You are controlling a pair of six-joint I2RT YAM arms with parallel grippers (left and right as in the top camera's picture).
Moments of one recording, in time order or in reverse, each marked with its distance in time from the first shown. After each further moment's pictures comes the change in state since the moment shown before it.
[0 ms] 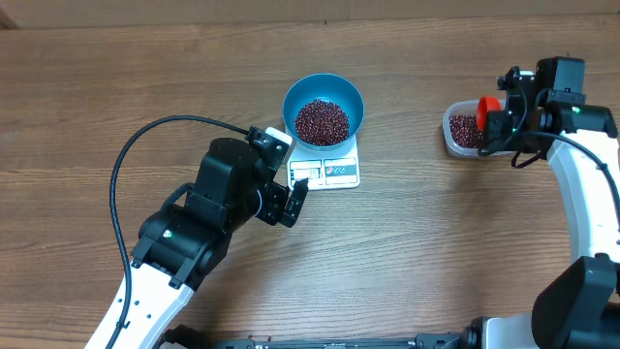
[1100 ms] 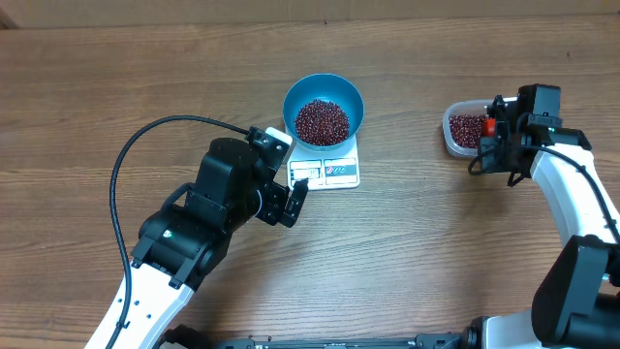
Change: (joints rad) left arm 0.000 0.000 0.000 0.000 0.000 0.000; right arm 0.000 0.028 -0.205 0.185 0.132 -0.100
